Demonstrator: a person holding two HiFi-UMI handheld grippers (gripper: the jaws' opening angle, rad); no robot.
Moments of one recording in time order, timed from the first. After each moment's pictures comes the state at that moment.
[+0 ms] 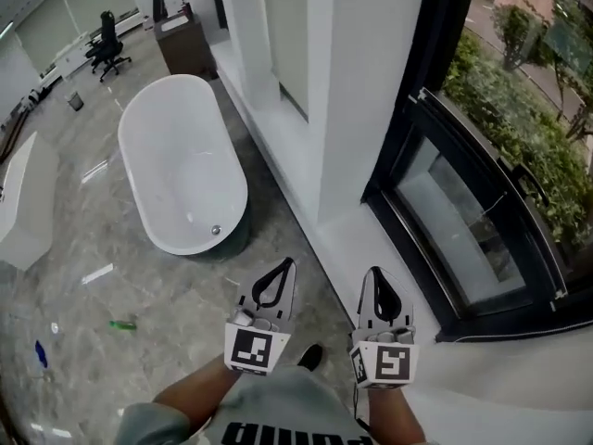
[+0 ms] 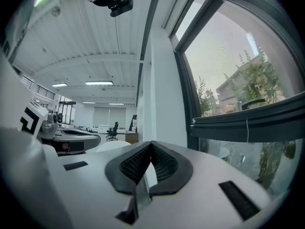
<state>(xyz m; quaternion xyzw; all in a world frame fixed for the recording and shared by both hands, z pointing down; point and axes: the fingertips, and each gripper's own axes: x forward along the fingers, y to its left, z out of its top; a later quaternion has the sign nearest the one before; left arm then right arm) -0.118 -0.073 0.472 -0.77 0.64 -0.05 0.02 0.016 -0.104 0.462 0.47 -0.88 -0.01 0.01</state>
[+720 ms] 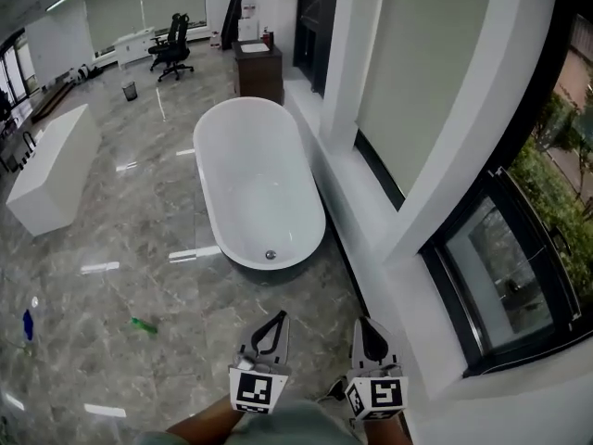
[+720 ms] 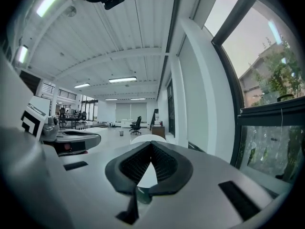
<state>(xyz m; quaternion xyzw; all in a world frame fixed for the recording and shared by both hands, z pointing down) -0.372 0.198 0.485 -0.68 0.73 -0.04 -0.01 -0.246 0.132 0.468 0.35 -0.94 0.01 0.05</state>
